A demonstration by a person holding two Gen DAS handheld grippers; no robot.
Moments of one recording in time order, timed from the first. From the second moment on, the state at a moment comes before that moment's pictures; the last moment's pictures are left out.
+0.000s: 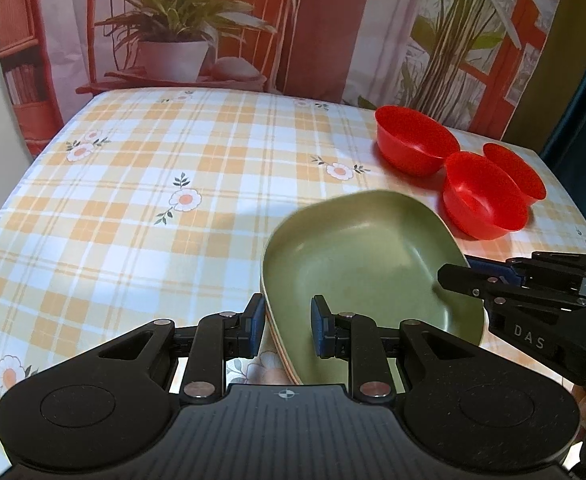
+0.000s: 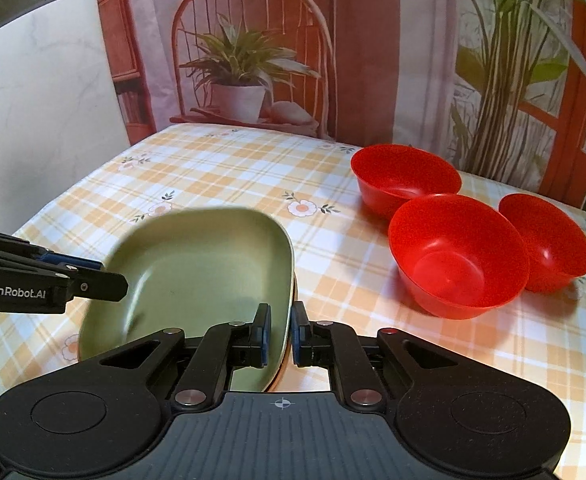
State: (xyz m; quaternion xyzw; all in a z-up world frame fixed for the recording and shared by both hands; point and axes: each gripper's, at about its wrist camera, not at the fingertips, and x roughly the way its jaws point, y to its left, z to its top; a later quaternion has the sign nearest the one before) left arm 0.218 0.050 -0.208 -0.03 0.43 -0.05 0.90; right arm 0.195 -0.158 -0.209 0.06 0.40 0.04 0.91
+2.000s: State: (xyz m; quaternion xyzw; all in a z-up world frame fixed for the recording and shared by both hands) left arm 0.305 0.001 -0.076 -0.02 0.27 -0.09 0.96; right arm 0.258 -0.320 -0.108 0.08 0.27 -0.04 0.96
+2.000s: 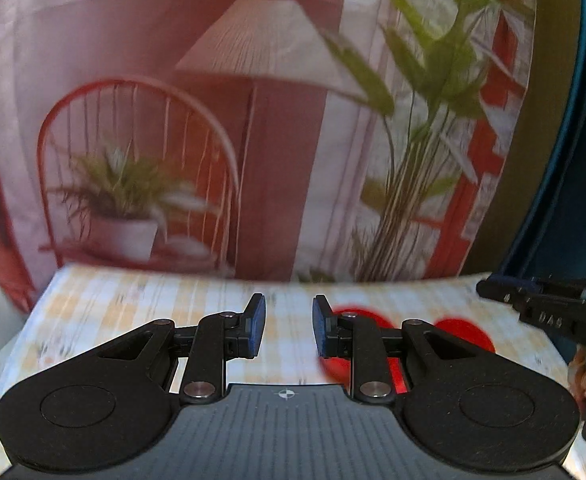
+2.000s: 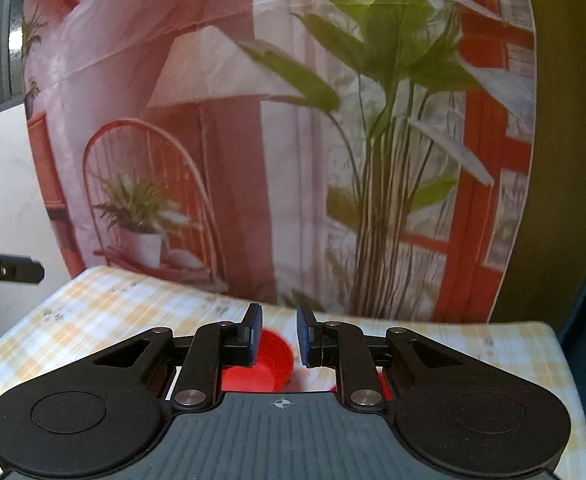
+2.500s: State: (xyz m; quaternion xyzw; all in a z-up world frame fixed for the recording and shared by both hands) left arm 0.404 -0.048 -0.167 -0.05 0.37 -0.11 0.92; right arm 0.334 -0.331 -0.202 0.14 0.36 -0.03 0.92
